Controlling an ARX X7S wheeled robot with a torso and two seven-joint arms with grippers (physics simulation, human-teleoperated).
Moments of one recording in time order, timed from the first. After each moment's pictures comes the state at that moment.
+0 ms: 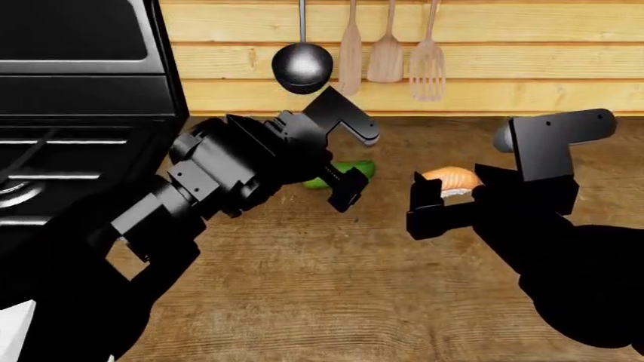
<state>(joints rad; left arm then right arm) -1.47 -0.08 1.20 -0.74 -0.87 -0.77 0.10 0.89 0.82 -0.43 -0.47 1.60 0.90 0.87</state>
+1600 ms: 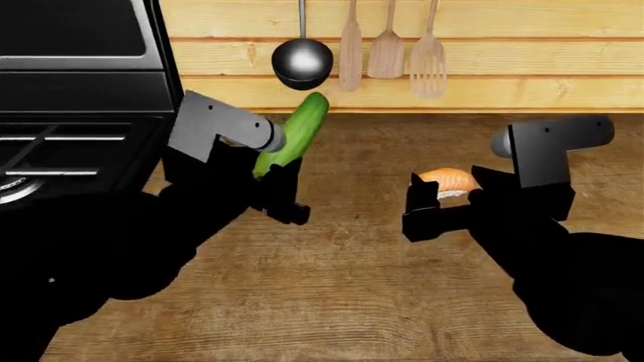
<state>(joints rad) -1.10 -0.68 0.76 0.34 -1.40 -0.75 -0.55 0.85 0.81 -0.44 -0.50 1.57 0.85 0.87</state>
